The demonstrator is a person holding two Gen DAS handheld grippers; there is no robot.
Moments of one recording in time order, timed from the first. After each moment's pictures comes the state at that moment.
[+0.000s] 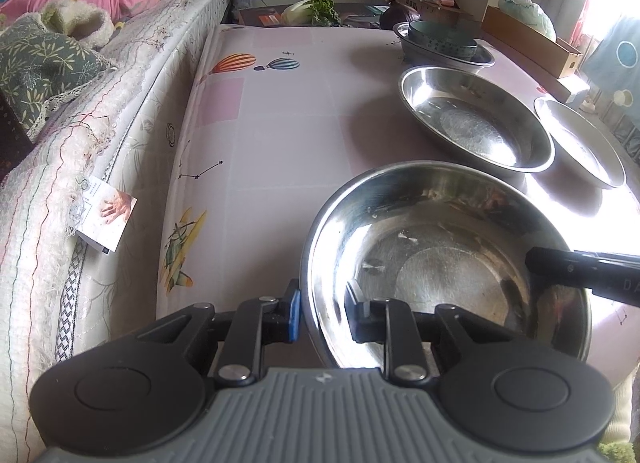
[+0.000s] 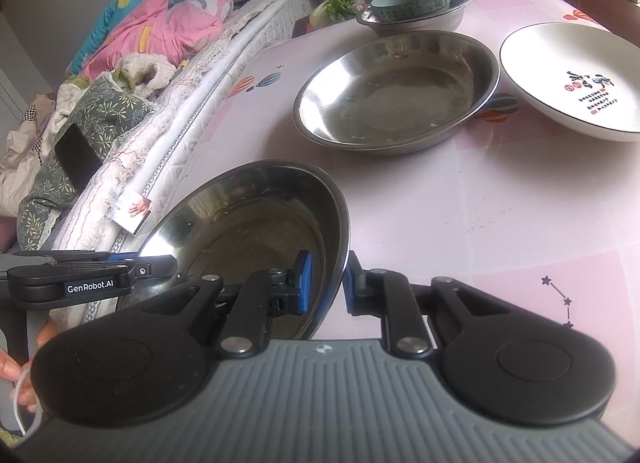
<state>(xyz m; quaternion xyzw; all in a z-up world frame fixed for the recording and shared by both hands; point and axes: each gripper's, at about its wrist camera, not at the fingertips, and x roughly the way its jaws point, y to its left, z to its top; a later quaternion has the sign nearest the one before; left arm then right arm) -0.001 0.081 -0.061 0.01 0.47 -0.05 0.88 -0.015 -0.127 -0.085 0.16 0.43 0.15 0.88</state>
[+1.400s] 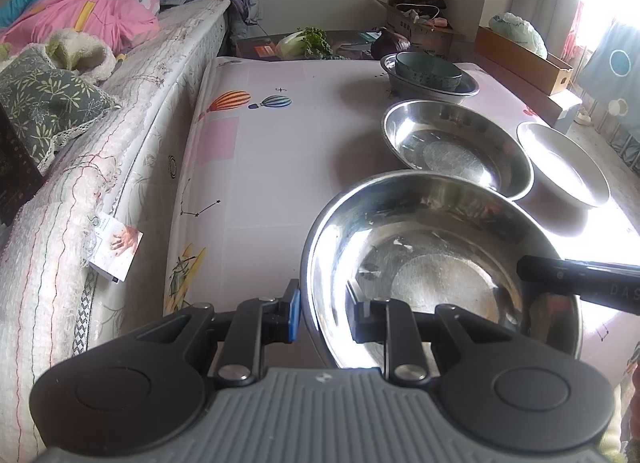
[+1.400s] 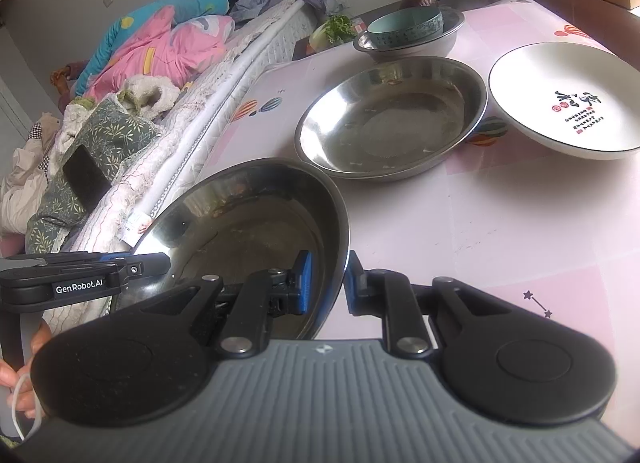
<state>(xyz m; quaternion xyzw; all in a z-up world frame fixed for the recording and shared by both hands) -0.007 0.070 -0.034 0.02 0.44 -0.06 0.90 -0.023 -0.138 -0.067 0.17 0.40 0.14 0.89</state>
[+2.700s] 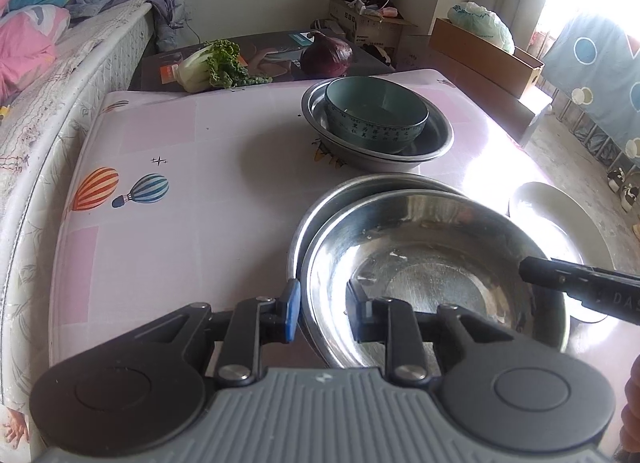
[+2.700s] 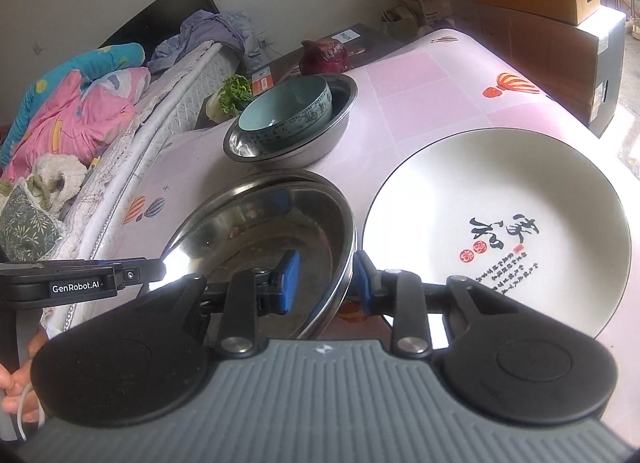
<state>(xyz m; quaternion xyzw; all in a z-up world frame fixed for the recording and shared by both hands) 0.172 -0.008 -0.049 0.02 0.45 -0.14 0.88 0.116 -0.227 -0.072 0.19 0.38 0.03 0.91</state>
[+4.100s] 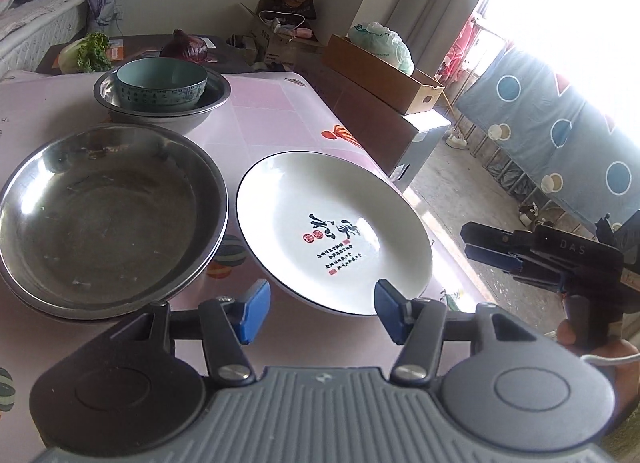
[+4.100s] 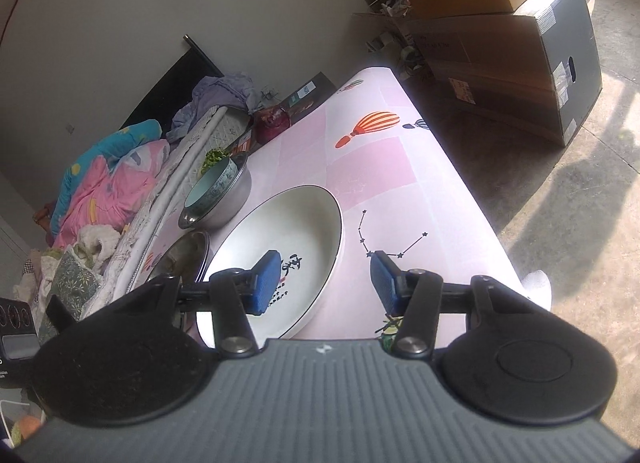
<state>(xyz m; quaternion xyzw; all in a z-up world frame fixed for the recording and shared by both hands) 0.079 -0.169 -0.071 -0.09 0.41 -0.24 0.88 0.043 -0.472 -0.096 0.30 0.32 0.08 0.90</state>
